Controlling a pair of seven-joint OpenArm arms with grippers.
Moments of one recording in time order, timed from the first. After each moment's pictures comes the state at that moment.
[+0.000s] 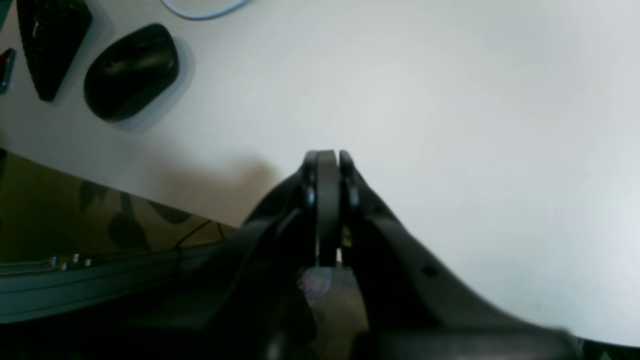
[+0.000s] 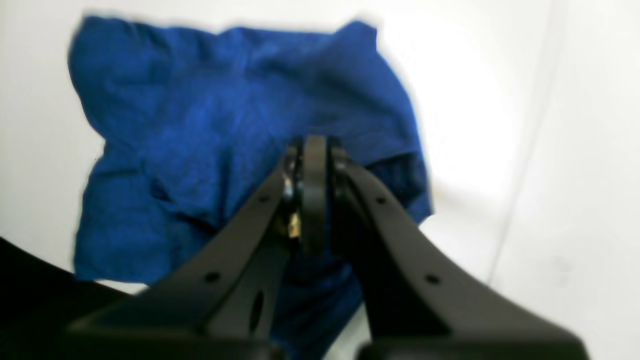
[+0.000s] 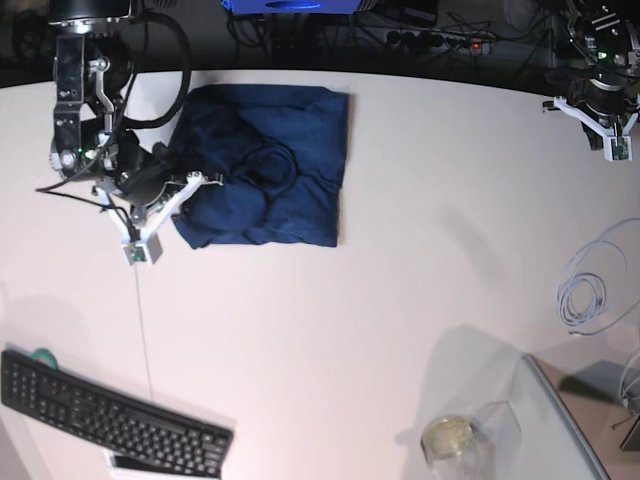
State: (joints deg) left arm 26.5 -11.4 -39.1 87.8 4.6 -18.2 17.1; right arm -10.0 3.6 3.7 93.0 18.0 11.3 -55.3
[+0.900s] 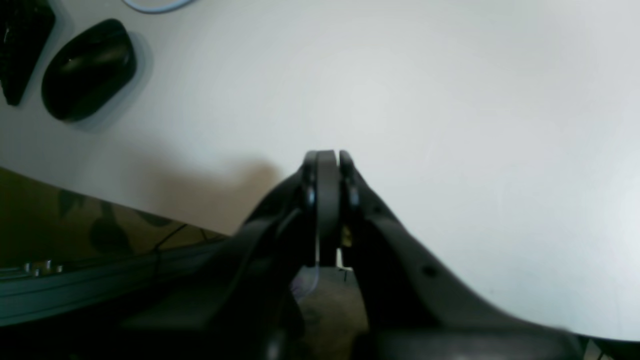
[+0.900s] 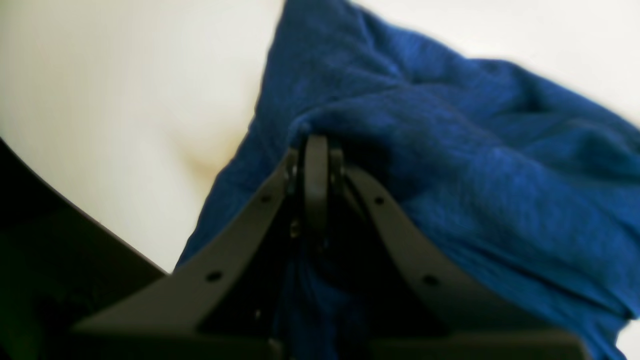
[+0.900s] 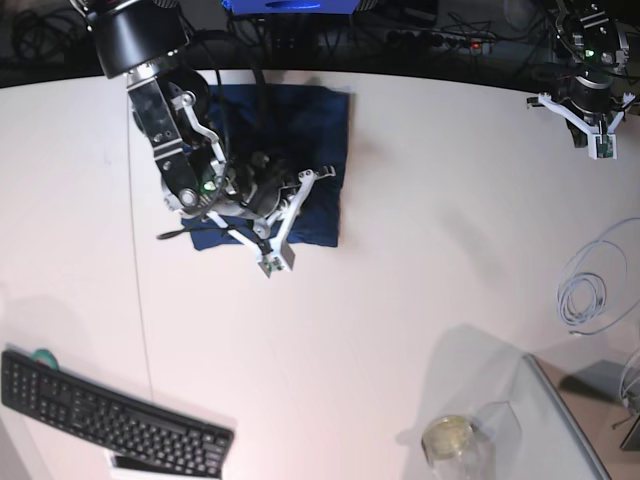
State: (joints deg) left arm 27.0 -10.3 -36.4 87.7 4.7 -18.0 17.1; right arm 1.3 -0.8 -20.7 80.4 17.1 6.8 -53.5
